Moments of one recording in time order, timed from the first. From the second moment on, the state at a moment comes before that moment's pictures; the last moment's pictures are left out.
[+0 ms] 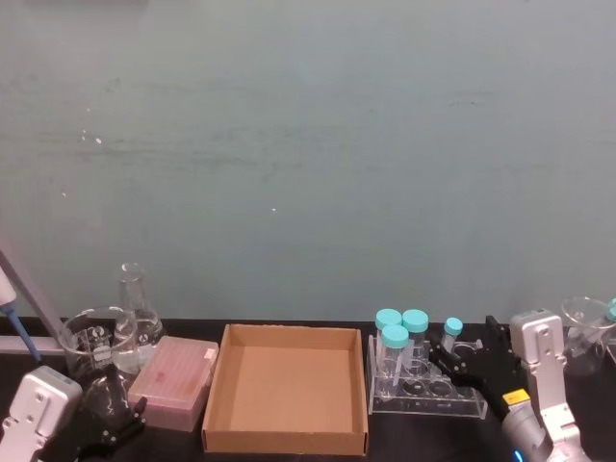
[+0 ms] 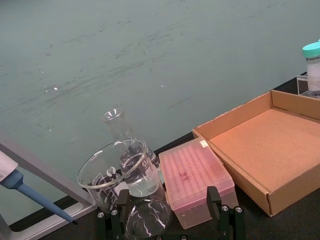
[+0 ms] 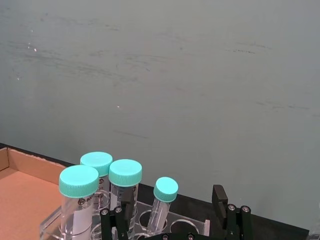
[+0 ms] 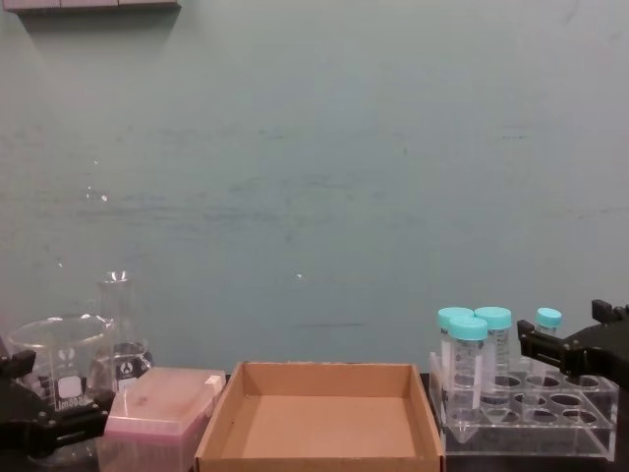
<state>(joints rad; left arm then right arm) -0.20 0.60 0.45 -1.41 -0.25 -0.12 0.03 0.46 0.23 -0.30 -0.97 0.14 -0.27 0.06</state>
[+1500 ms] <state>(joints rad) -0.20 0.60 0.45 -1.41 -0.25 -0.12 0.03 0.50 0.17 -0.21 -0.88 0.07 -0.32 0.12</state>
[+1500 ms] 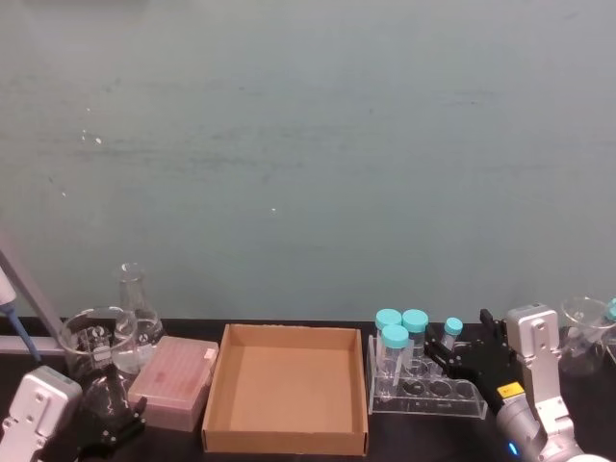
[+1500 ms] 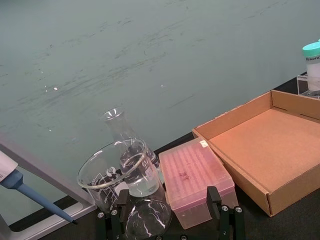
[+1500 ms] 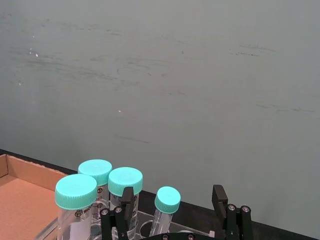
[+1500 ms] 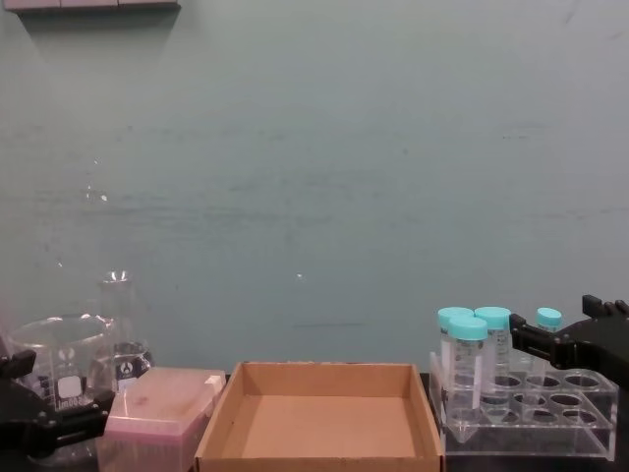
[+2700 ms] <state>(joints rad) -0.20 0.60 0.45 -1.41 -0.25 -0.12 0.03 0.50 0.16 -0.20 -0.88 0.06 -0.32 0.13</state>
